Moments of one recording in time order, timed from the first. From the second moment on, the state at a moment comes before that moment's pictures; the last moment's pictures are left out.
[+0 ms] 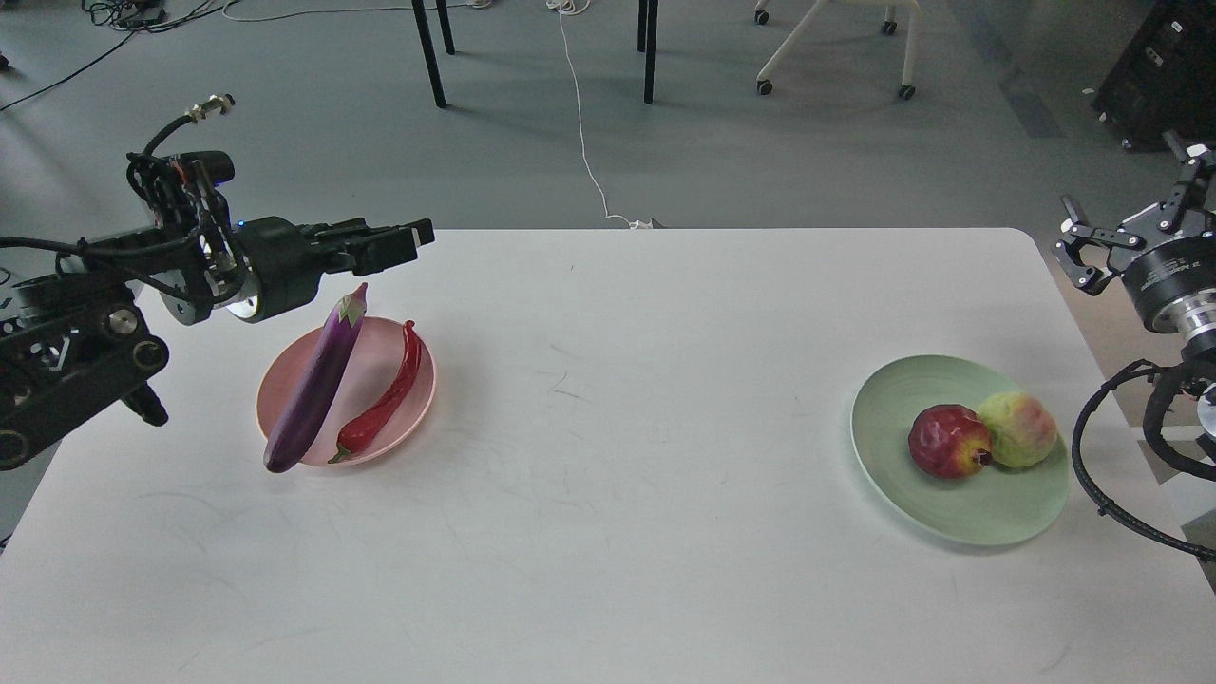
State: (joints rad) left arm -0.81 0.70 -0.54 -1.26 1.33 -0.23 -0.13; right arm 0.64 -0.61 0.74 0.62 0.19 0.49 0.36
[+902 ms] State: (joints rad) left arm -0.83 0.23 -0.88 -0.50 -0.09 -0.33 -0.20; right arm 0.79 -0.36 0.87 0.57 0.33 0.49 0.23
